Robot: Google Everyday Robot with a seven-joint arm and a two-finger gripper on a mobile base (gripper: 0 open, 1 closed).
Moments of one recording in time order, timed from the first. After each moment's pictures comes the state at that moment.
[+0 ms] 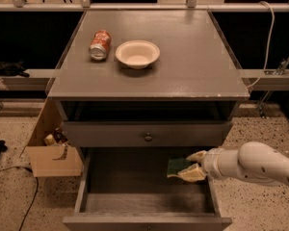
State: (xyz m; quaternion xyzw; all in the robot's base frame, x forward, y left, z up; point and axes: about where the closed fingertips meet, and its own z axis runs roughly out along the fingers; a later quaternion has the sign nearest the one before) arm 0.512 -0.172 0.542 -0.44 0.82 0.16 0.33
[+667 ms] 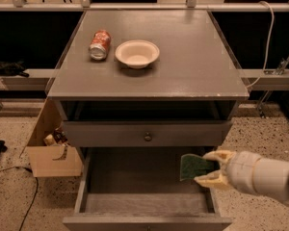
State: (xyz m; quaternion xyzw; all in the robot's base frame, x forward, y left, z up) arm 0.433 -0.186 0.683 -0.49 0.76 0.07 0.42
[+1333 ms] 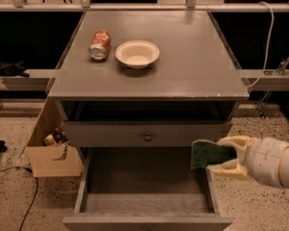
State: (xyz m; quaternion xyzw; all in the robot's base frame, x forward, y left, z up) arm 0.421 -0.200 0.775 -0.51 0.73 0.02 0.45
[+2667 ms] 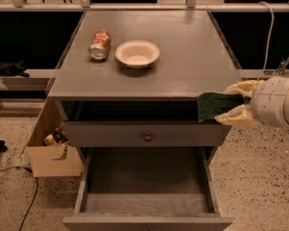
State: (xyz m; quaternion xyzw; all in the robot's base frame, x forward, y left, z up) arm 0.501 -0.209 0.880 -0.56 0.69 -0.08 0.46
